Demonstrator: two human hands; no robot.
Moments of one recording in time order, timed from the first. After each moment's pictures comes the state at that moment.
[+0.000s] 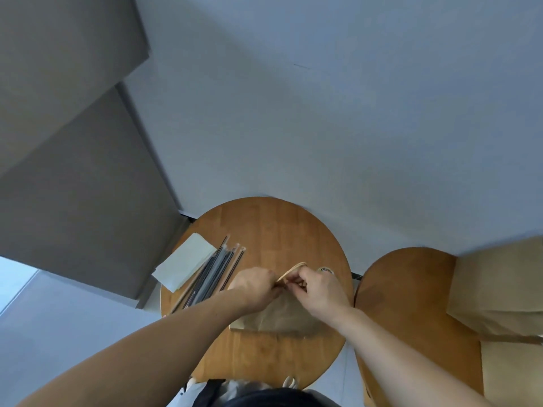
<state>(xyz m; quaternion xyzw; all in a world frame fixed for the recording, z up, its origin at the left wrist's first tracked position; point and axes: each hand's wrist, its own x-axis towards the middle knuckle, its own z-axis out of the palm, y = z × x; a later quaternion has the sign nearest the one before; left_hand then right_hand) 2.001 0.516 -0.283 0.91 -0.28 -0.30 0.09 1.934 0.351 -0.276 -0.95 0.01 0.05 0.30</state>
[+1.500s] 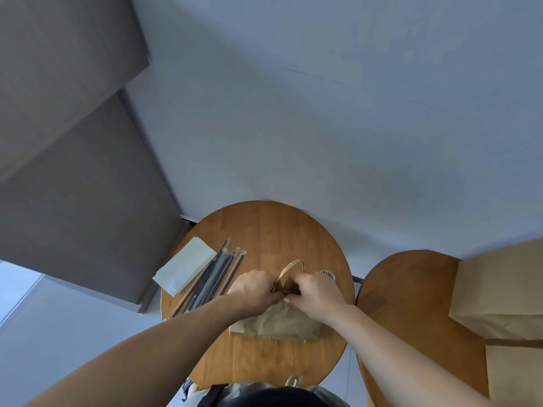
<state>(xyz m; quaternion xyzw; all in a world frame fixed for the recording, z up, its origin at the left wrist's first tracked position) 2.001 0.518 -0.290 0.90 -0.25 -0.31 0.18 1.945 0.349 -0.278 -0.96 -0.03 0.16 0.23</state>
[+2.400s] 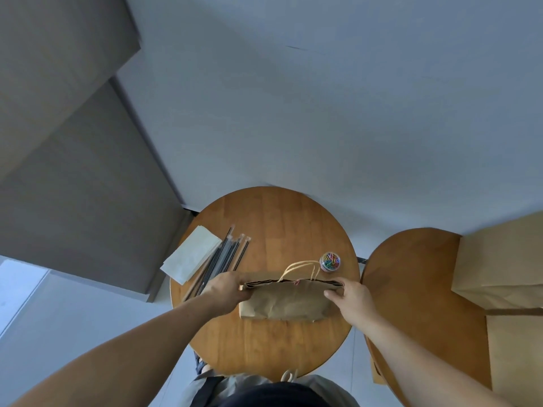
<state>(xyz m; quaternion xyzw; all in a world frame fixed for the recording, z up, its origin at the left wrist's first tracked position) 1.997 0.600 -0.329 0.88 -0.17 -0.37 0.24 1.881 0.306 -0.332 -0.91 0.21 0.16 0.33</state>
